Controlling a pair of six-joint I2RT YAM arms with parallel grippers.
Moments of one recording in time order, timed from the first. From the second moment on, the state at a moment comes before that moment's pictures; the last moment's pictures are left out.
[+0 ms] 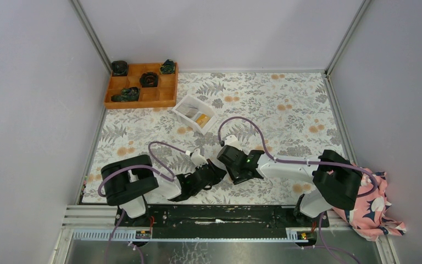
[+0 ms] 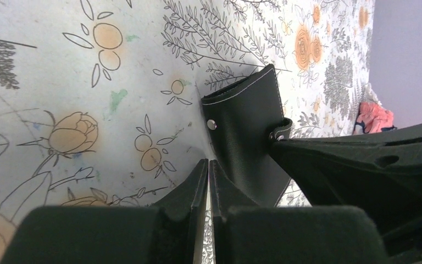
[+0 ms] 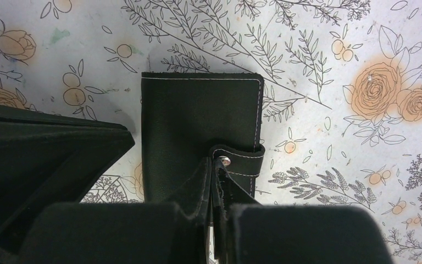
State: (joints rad) left arm -1.15 1.67 0.37 0.73 -0.45 -1.32; right arm 1.06 1.52 0.82 -0.46 0.42 0.46
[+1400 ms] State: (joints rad) left arm -1.14 1.57 0.70 0.31 -0.48 -0.83; right arm 0.60 1.53 0.75 -0.28 -0.34 0.48
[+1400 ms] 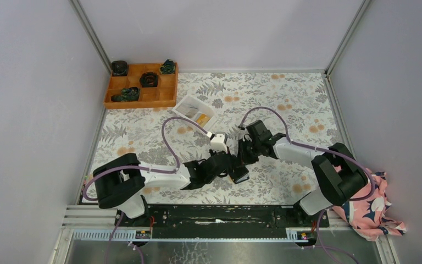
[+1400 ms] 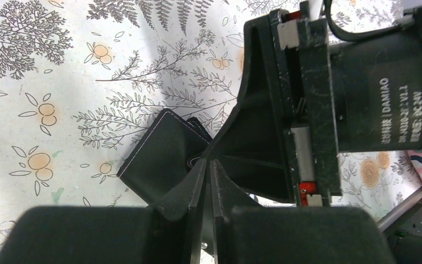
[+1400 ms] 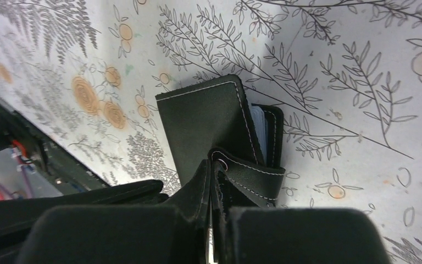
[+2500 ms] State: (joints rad) left arm -1.15 1.40 0.53 0.29 -0.57 -0.93; right arm 0.55 1.45 0.84 -0.21 -0.39 0.47
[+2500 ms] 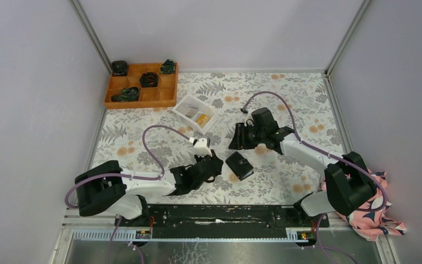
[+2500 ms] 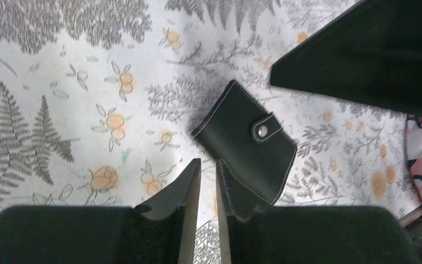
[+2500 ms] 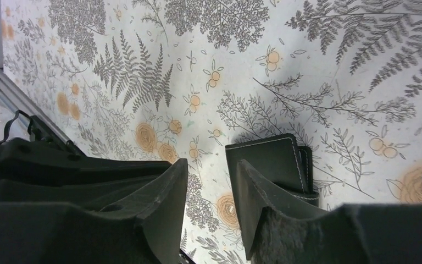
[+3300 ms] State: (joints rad) left arm -1.03 1.23 0.38 0.37 -0.85 -0.69; right arm 0.57 1.21 0.62 -0.16 0.68 0.45
